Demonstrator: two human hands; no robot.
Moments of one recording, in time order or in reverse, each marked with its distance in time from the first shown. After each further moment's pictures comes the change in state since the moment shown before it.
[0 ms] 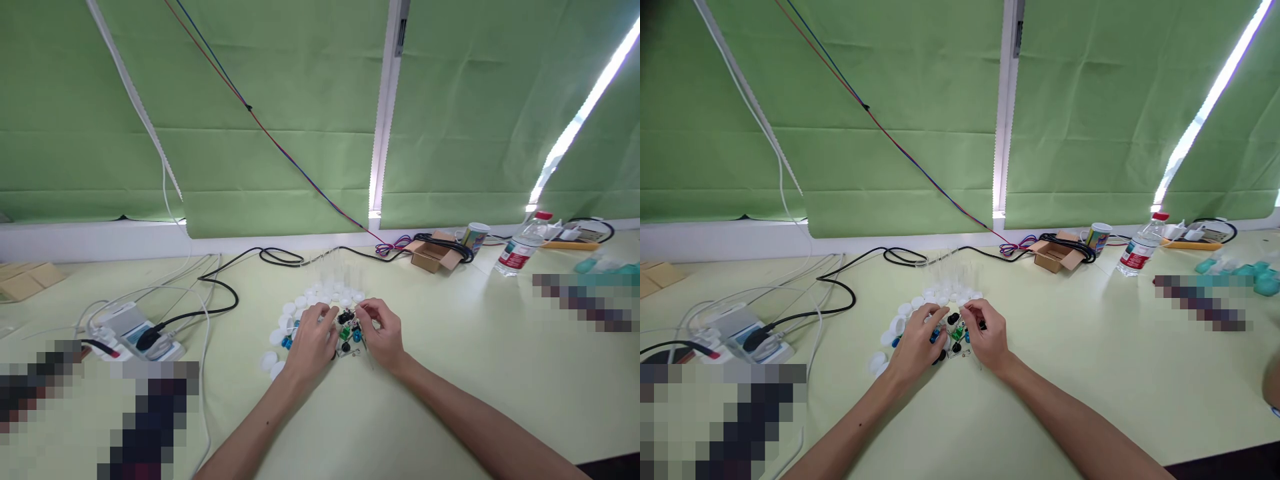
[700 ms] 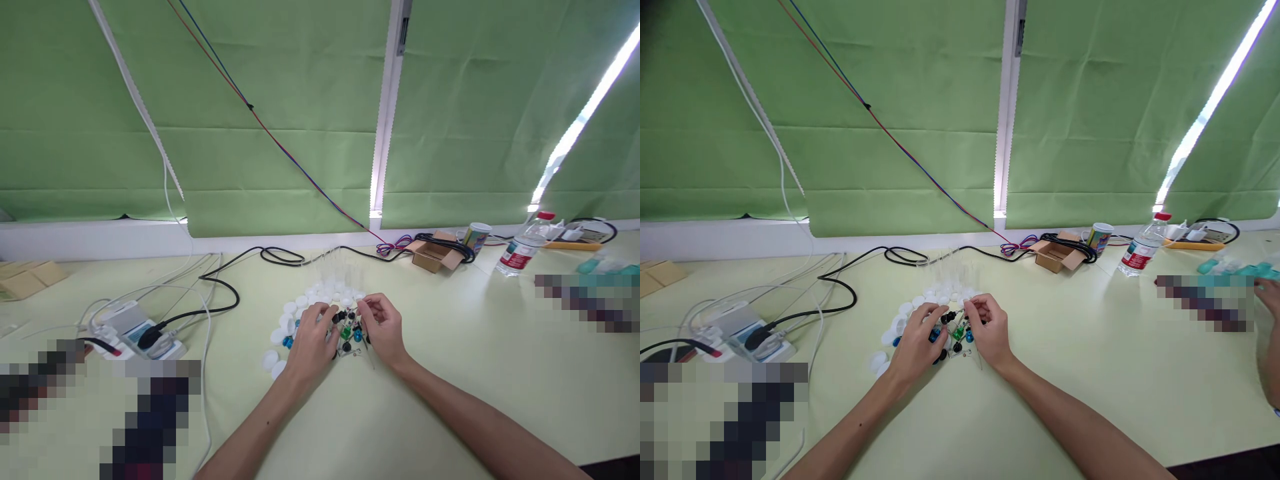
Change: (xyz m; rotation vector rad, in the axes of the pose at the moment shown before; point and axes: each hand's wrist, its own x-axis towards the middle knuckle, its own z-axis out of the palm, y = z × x) left_hand -0.002 0.000 0.002 -0.051 0.090 -0.015; right_hand 0.005 0.000 0.004 0.251 -0.001 0.300
